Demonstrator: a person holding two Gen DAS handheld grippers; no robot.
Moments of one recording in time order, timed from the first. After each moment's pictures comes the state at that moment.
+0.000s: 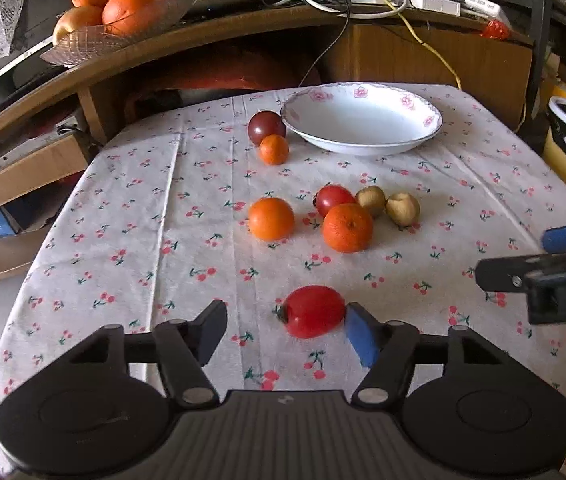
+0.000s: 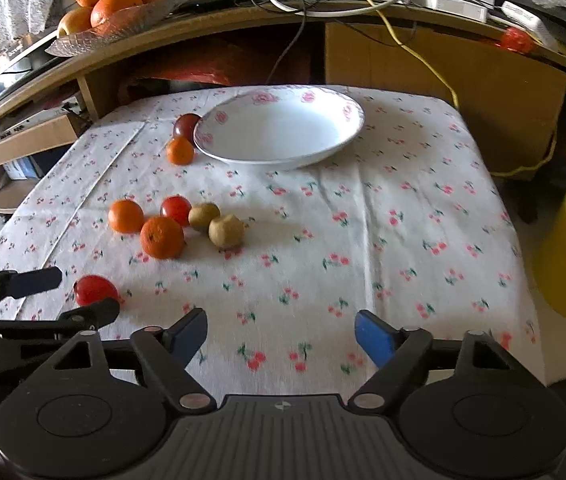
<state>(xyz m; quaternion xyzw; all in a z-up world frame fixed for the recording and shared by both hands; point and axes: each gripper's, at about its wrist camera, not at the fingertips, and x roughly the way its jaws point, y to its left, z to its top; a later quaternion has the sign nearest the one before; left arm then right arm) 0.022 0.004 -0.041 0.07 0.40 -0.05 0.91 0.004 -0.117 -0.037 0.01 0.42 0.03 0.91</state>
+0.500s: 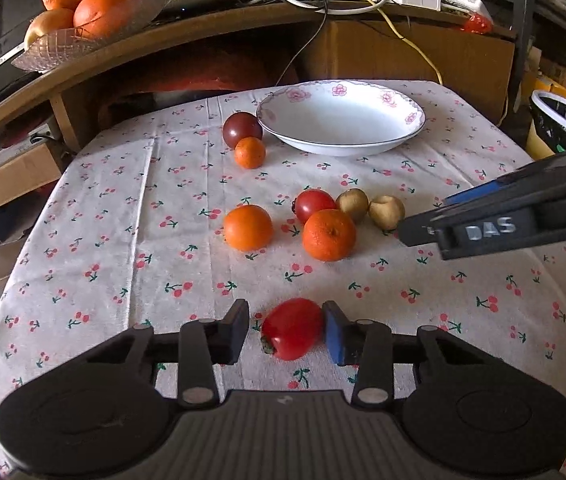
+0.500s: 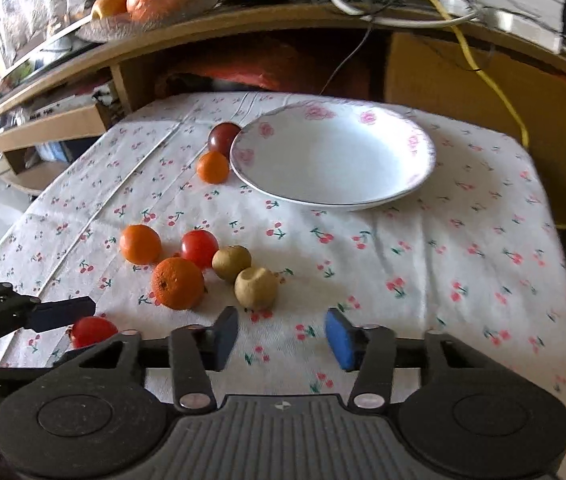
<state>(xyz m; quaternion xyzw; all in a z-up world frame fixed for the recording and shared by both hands) 0.033 0.000 -0.045 0.07 0.41 -0.09 0.91 0.062 -0.104 -0.047 -0.02 0.43 0.11 0.90</state>
